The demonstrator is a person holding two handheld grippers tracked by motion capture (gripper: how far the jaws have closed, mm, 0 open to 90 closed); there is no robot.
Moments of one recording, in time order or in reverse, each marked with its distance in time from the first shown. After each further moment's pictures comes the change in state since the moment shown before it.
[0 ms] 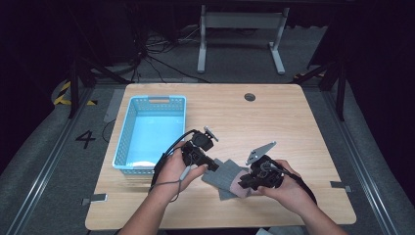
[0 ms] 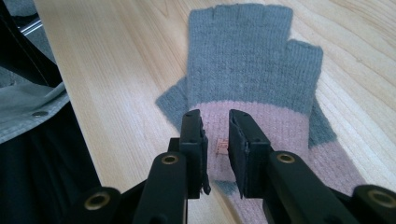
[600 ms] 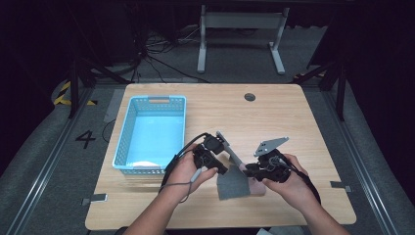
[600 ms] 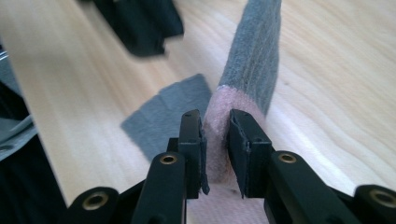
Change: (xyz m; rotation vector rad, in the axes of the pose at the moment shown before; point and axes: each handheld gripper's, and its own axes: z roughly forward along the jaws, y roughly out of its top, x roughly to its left) left arm -0.011 0.010 0.015 0.007 0.003 0.033; right arm -0.007 0.001 -0.021 -0.113 -0.110 0.017
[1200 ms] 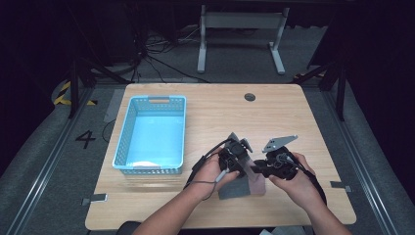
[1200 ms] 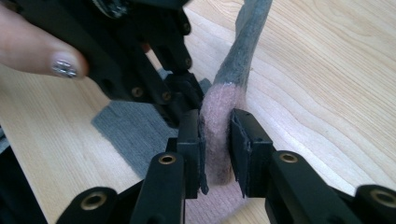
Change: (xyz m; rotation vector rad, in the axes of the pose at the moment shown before) left arm -0.014 0.037 0.079 0.088 -0.043 0.102; right arm -0.016 -0.011 -0.009 -0.011 -0.078 0.069
